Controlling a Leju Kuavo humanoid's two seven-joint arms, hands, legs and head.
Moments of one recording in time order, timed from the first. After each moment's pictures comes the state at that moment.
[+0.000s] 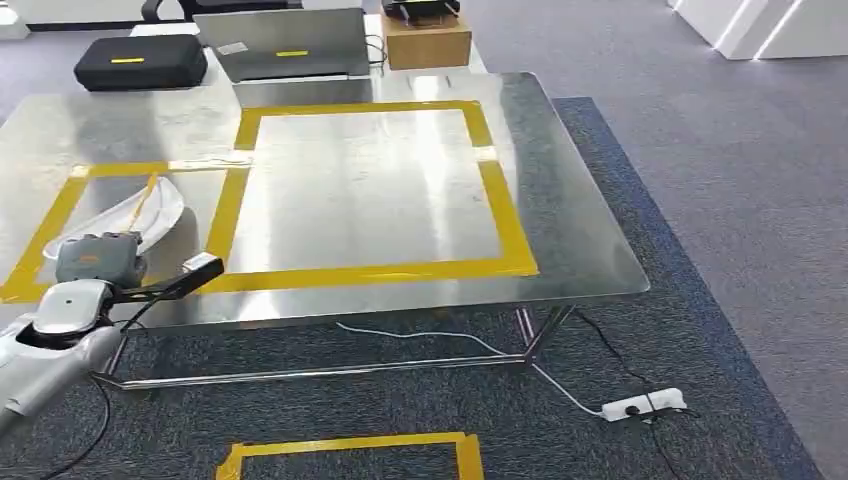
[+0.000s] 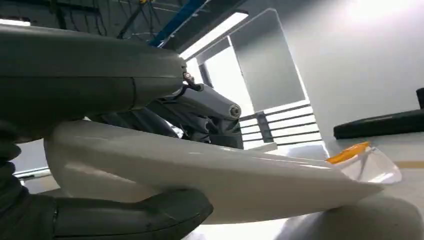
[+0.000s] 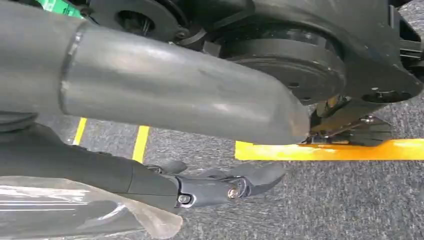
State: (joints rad) left arm -0.53 0.48 -0.54 -0.86 -1.13 0.16 0.37; right arm 0.00 -0.59 1.50 -1.23 -1.48 -0.69 -0.19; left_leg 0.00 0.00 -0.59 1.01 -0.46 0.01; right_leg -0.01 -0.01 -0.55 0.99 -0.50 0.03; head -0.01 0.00
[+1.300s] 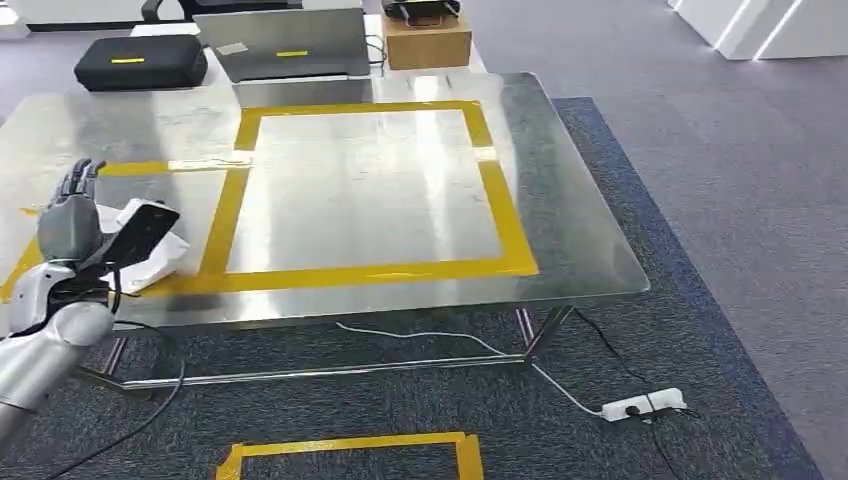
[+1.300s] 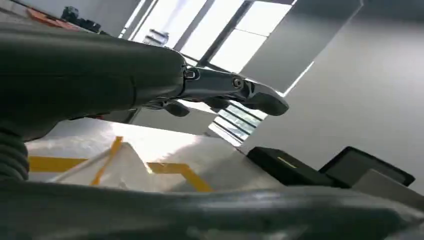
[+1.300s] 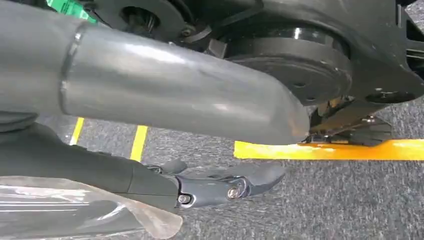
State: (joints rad) left arm -0.50 0.41 -0.35 -1.02 -0.60 0.50 0.01; right arm 0.00 -0.59 1.52 -1.23 -1.48 -0.70 -0.22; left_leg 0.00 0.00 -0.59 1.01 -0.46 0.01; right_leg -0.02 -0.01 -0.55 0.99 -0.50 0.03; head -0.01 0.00
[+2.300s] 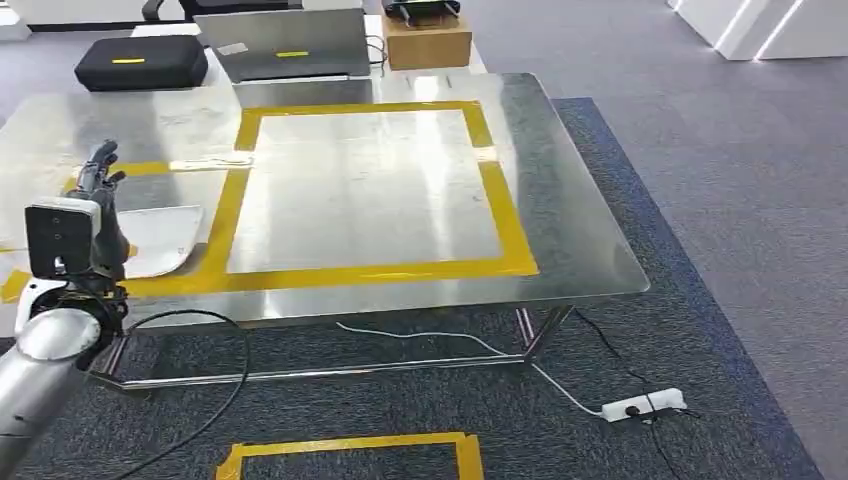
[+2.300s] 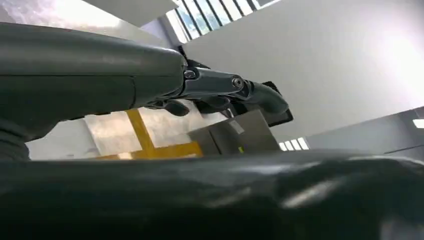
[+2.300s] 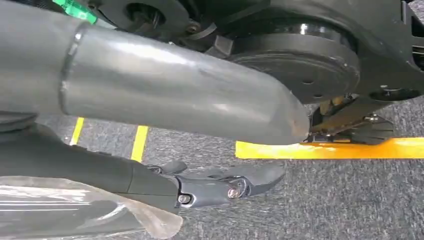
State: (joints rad) left arm -0.40 0.38 -0.34 -1.35 -0.01 0.41 -0.24; right arm 0.02 -0.59 1.50 -1.23 -1.48 -0.70 -0.23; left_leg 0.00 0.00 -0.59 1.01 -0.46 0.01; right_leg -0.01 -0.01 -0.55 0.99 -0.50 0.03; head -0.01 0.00
